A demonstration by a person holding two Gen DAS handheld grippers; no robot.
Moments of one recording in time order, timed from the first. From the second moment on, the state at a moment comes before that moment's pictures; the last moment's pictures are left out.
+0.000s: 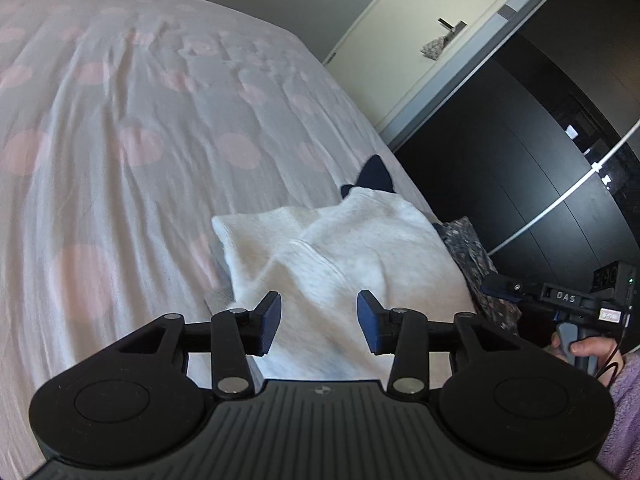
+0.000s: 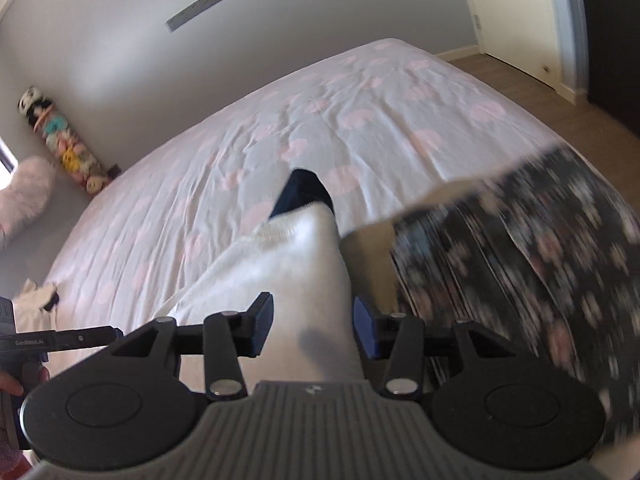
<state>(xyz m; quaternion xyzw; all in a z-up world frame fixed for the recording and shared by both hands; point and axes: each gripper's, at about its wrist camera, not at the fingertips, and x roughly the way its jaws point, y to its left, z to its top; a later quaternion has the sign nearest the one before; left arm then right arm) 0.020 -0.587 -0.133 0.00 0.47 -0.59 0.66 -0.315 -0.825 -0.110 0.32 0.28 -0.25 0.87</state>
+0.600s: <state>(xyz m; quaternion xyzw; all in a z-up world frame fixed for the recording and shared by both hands) -0.064 -0.581 -0.150 0.06 0.52 -0.60 0.60 -0.417 -0.727 -0.186 0.34 0.22 -0.33 0.85</state>
